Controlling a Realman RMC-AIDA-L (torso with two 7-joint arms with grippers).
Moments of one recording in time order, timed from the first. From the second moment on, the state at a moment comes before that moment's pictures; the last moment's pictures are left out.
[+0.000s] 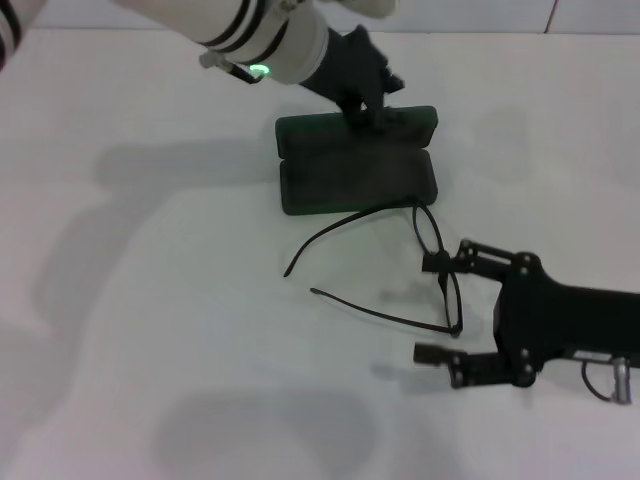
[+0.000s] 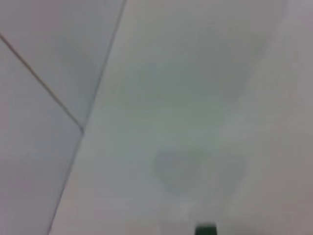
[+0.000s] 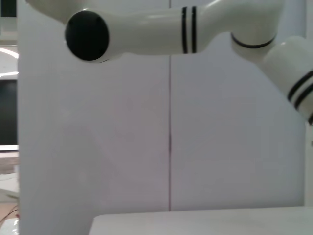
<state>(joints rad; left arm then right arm) -0.94 -2.09 1.31 0.85 2.32 1.07 -1.73 0.60 1.95 -2.10 -0.16 -0.52 -1.63 0.62</state>
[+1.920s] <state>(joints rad) -0.55 -2.06 1.28 0.75 1.45 1.11 -1.46 0.26 2.01 -1.79 -1.25 -1.64 -0.63 1.62</state>
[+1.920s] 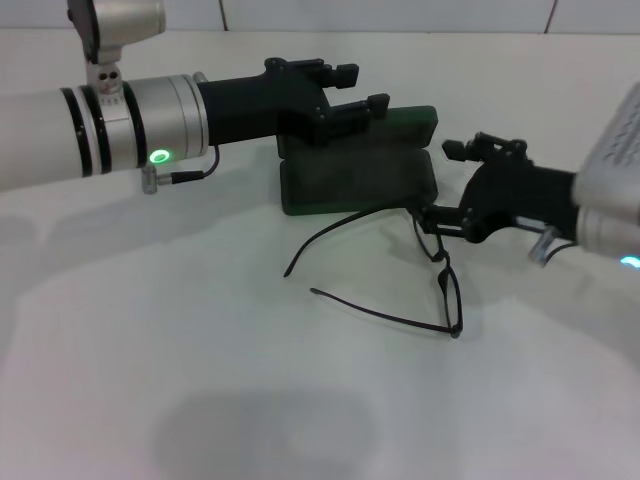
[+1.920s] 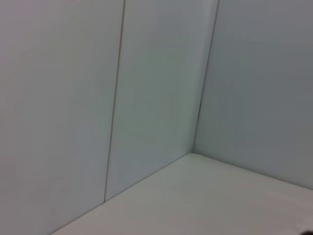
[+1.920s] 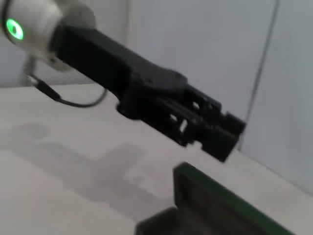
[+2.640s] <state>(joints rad) -0.42 -2.09 1.11 0.71 1.30 1.22 -1.31 0.68 1.94 -1.23 -1.24 -2.05 -1.58 1.48</state>
